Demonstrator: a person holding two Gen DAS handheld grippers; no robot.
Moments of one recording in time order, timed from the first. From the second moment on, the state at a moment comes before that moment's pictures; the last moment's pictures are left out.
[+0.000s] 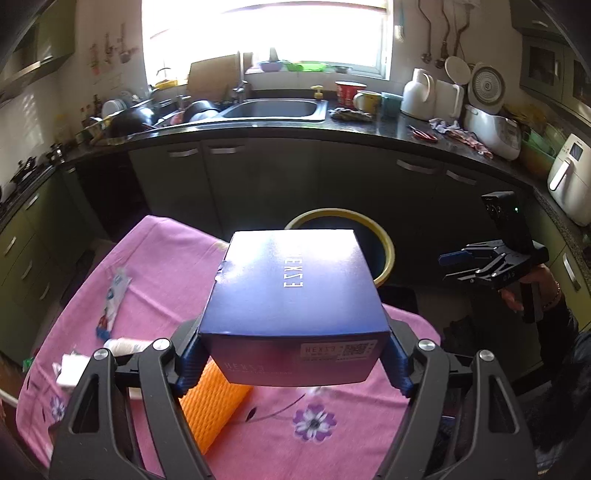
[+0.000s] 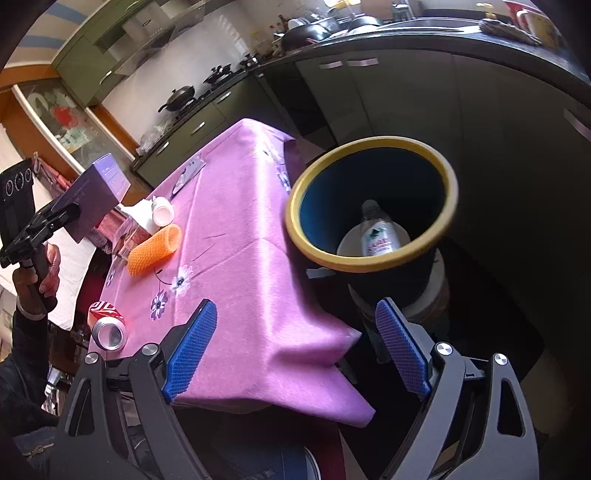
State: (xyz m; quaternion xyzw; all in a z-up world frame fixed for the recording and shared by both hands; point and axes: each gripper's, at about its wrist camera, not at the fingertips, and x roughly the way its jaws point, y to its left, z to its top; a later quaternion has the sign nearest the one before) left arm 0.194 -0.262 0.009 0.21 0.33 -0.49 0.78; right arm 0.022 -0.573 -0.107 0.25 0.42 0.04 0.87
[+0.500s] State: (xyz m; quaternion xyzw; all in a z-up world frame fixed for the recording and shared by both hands) left arm 0.238 -0.490 -0.082 0.22 0.44 -0.54 0.68; right arm -0.034 -0.649 -0.150 0.34 0.40 -0.02 0.85
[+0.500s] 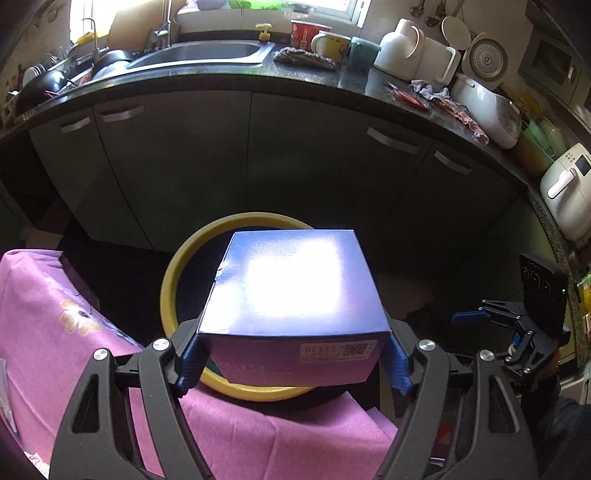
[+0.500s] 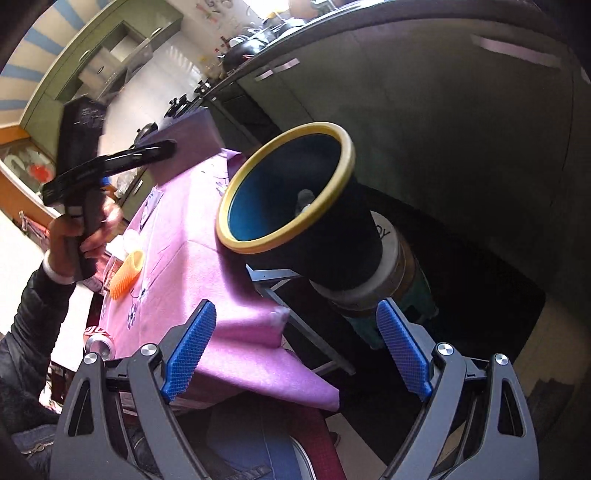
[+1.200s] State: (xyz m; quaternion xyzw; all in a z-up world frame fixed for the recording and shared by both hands) left arm 0.233 -0.491 -0.089 0.24 0.46 -0.53 0.68; right arm -0.022 -0.621 -0.135 0.32 0.40 0.01 0.86
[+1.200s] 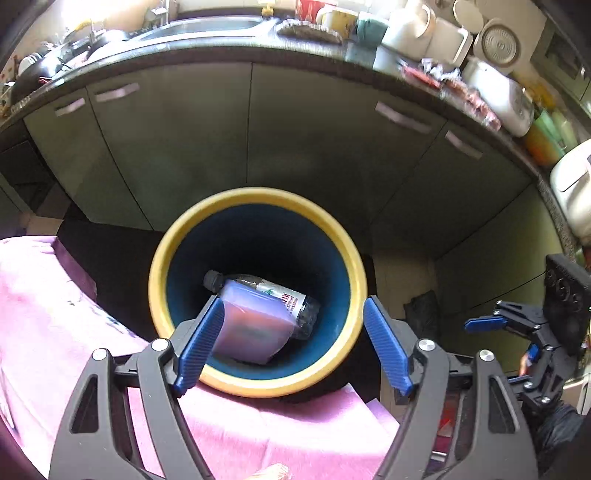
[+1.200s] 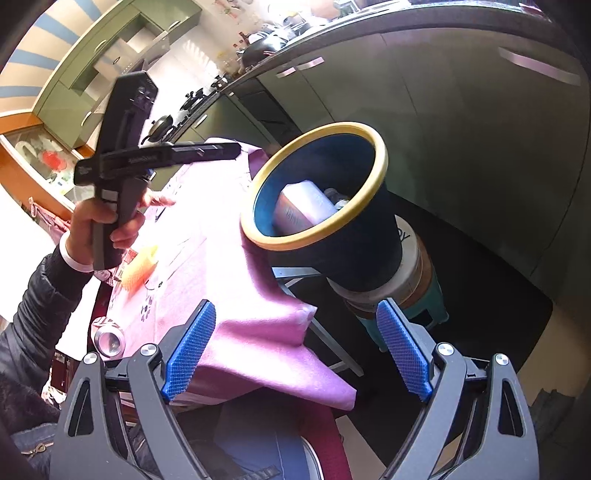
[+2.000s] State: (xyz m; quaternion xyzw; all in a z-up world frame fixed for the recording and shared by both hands) left arm 0.122 -0.075 0.058 -0.01 0.26 -0.32 0.91; right arm 0.091 -0.419 -0.086 0.12 0.44 0.25 0.85
